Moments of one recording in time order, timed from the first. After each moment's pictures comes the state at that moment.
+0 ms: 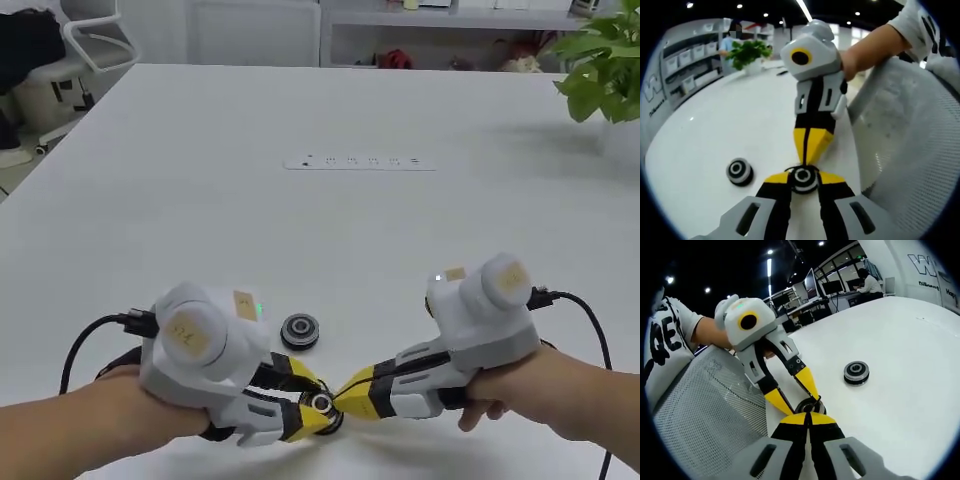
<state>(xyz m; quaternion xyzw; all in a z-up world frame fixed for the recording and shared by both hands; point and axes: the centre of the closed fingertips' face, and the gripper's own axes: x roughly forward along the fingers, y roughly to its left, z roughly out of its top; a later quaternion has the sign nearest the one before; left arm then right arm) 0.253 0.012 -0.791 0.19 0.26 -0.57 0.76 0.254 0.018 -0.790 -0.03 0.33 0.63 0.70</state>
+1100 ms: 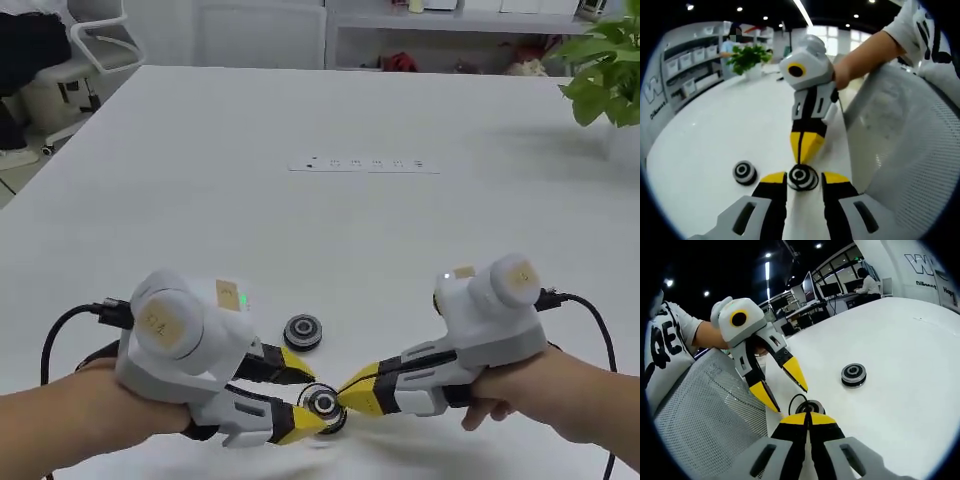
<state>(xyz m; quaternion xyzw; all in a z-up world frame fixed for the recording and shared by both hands) 0.246 0.022 -0.770 0.19 0.25 -0.57 0.76 0.258 0.017 -0.786 -0.01 0.33 0.62 0.71</state>
